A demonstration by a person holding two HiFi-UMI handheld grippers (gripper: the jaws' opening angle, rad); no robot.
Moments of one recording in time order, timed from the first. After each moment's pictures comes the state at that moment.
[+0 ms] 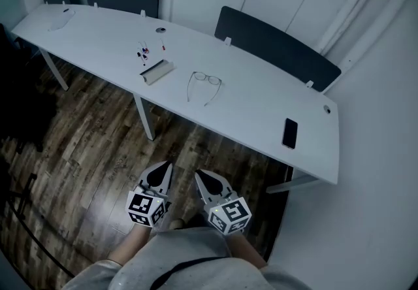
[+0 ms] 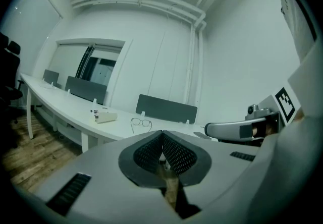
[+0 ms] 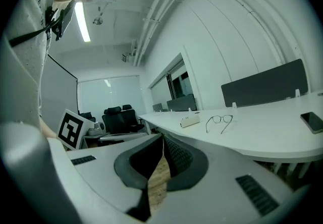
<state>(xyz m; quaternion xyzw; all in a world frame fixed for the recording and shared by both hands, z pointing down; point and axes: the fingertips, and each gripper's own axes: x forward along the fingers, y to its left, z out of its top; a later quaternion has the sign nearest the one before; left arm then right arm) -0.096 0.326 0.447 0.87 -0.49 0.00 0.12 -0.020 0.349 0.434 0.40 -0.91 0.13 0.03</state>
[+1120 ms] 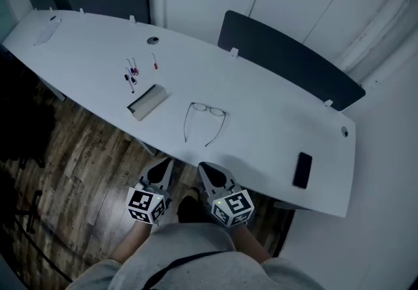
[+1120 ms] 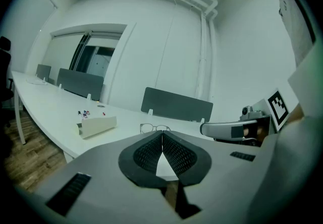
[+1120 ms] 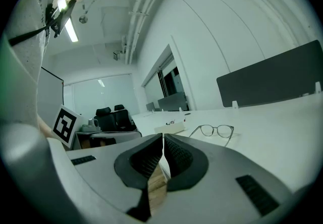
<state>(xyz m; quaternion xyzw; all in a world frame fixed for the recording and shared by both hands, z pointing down) -0.086 0.071 0.469 0.86 -0.48 0.04 0.14 -0.002 0.080 0.461 0.40 -0.90 0.16 0.03</state>
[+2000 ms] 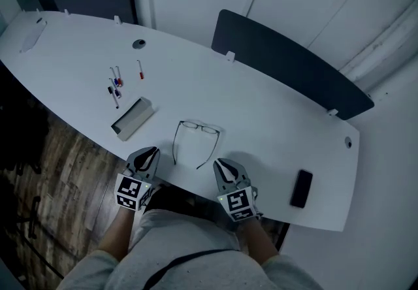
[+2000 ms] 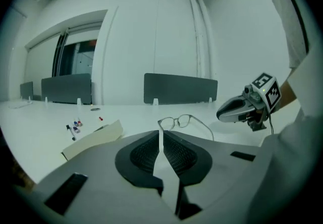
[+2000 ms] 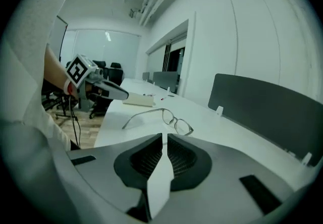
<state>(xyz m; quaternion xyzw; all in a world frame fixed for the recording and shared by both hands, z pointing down) -0.095 -0.073 0.518 0.87 -0.46 0.15 0.08 0.079 -0.046 0.527 0.42 -0.87 0.02 0.25</state>
